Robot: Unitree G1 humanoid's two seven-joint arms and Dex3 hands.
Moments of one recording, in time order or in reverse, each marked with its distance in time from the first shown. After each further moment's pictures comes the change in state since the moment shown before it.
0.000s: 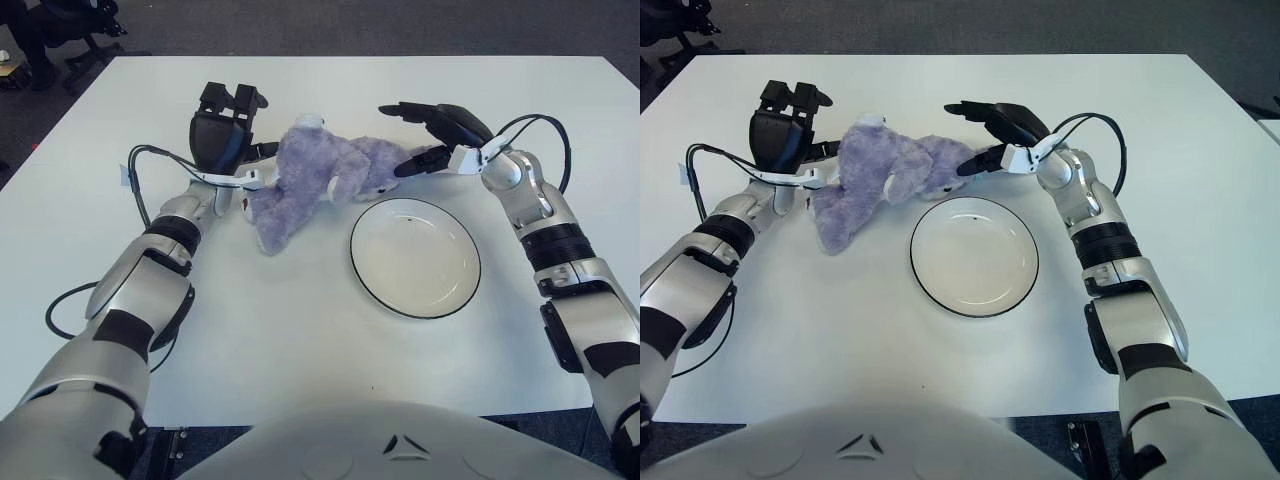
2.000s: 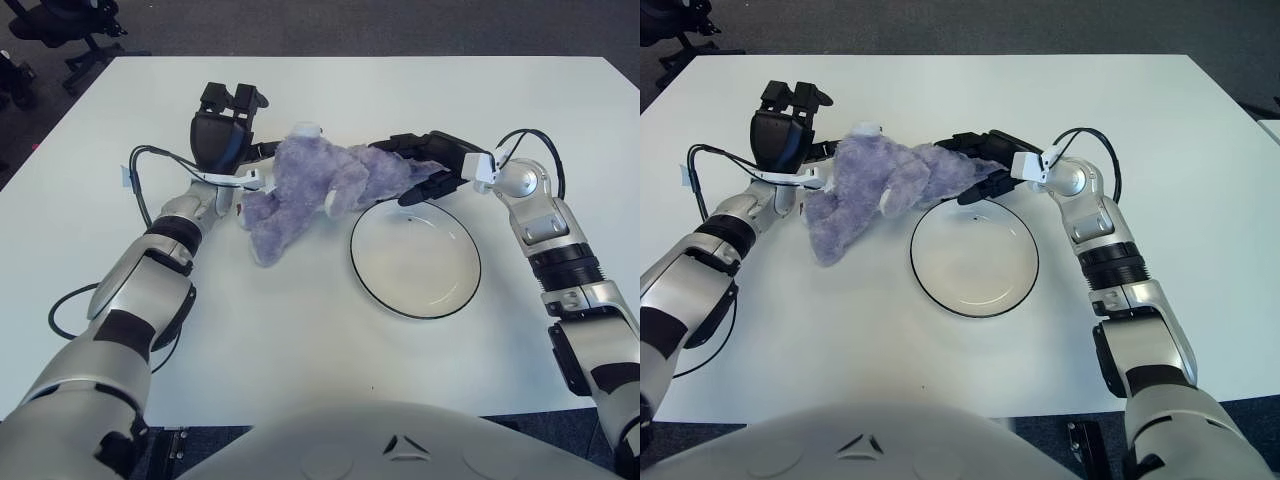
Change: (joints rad) left arm 0.000 -0.013 0.014 0.006 -0.001 -0.010 -0.009; right arm 0.120 -0.021 -0.008 -0.255 0.165 0.215 0.302
